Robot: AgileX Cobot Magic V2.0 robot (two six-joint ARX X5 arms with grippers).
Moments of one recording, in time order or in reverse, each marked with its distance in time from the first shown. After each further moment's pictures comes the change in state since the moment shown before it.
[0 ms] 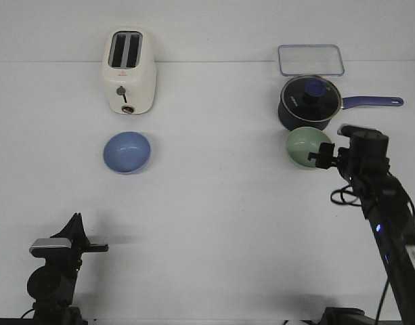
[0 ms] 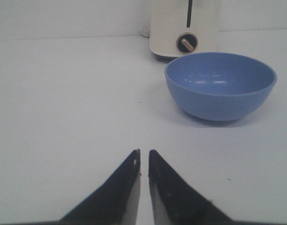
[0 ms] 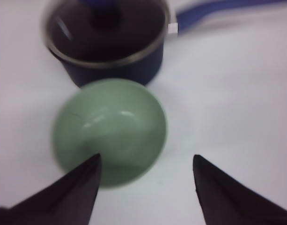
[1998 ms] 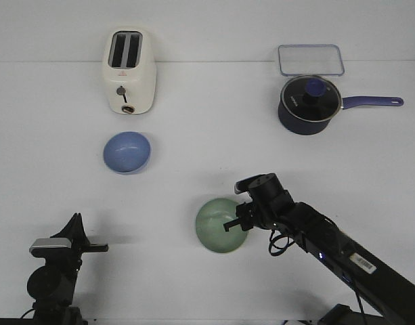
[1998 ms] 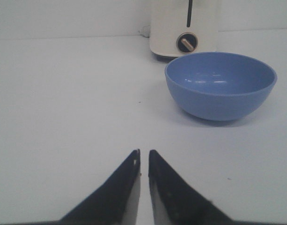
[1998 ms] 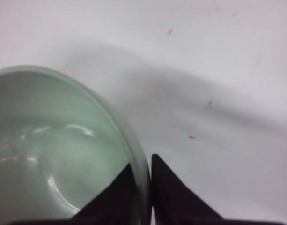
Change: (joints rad) left arm 0.000 0.000 0.000 -0.001 0.000 0.000; right arm 0.654 -0.006 -0.254 -0.006 -0.204 0.130
